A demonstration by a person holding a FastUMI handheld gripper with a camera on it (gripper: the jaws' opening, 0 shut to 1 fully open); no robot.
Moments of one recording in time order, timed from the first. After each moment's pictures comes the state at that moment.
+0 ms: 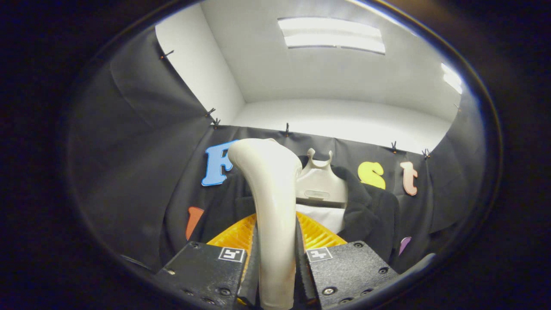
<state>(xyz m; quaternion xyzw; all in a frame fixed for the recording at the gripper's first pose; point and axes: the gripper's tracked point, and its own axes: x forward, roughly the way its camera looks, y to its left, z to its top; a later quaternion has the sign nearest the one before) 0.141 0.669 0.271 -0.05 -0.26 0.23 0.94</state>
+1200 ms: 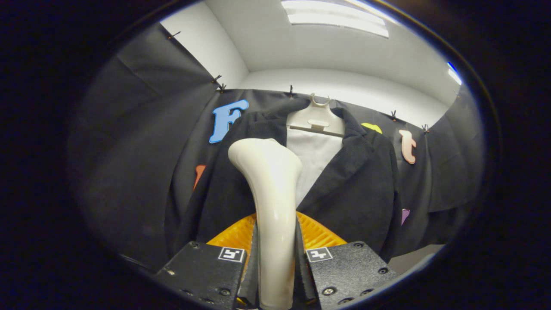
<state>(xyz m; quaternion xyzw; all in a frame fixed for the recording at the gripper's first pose) 0.132 0.634 0.118 -0.09 -0.14 0.23 0.96</state>
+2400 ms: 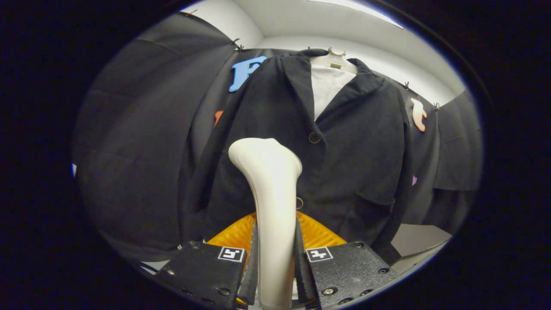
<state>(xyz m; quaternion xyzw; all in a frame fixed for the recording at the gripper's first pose) 0.098 0.604 -0.045 -0.15 0.01 0.24 0.96</state>
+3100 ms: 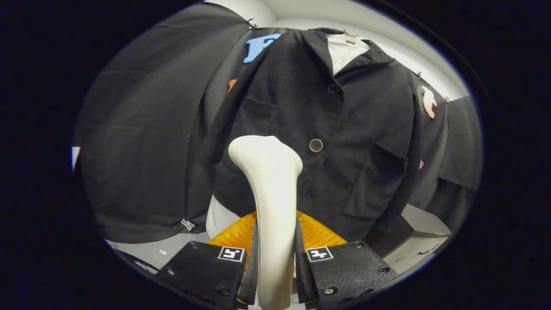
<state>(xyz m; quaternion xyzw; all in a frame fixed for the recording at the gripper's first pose) 0.072 0.584 -0.136 -0.20 0.10 0.25 0.94</state>
